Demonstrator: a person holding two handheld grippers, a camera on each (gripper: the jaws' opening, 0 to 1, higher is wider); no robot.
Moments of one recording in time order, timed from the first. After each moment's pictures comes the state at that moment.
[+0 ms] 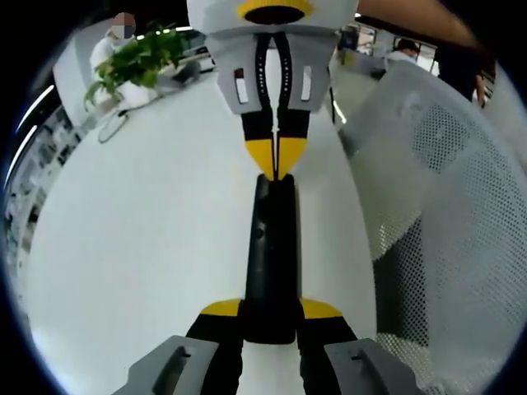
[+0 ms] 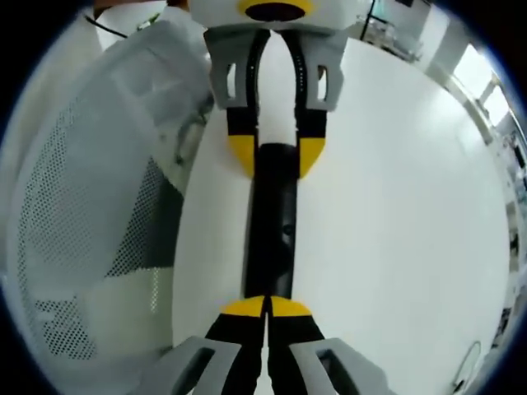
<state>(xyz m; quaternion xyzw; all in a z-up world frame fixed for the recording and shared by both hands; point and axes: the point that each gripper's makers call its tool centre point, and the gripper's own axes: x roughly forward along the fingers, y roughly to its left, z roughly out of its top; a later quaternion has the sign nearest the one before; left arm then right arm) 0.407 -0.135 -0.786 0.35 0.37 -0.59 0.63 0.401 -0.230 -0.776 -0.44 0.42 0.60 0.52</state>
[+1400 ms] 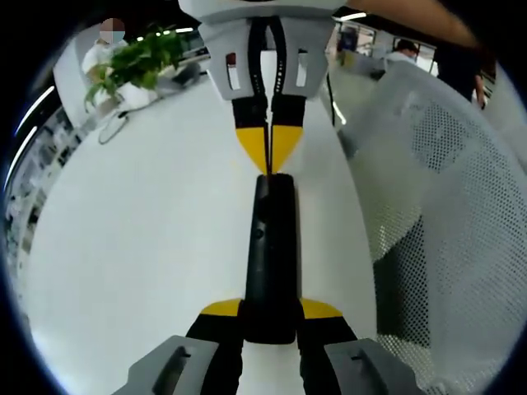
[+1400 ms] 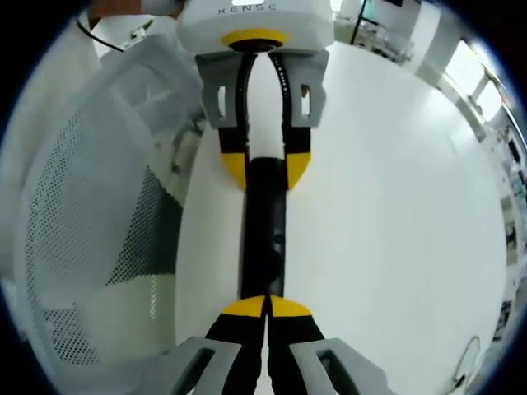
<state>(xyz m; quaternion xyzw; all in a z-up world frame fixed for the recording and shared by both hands) 0.406 -0.137 -0.787 0.35 0.36 -0.59 0.63 0.402 -0.223 -0.761 -0.43 0.42 0.59 0.54</state>
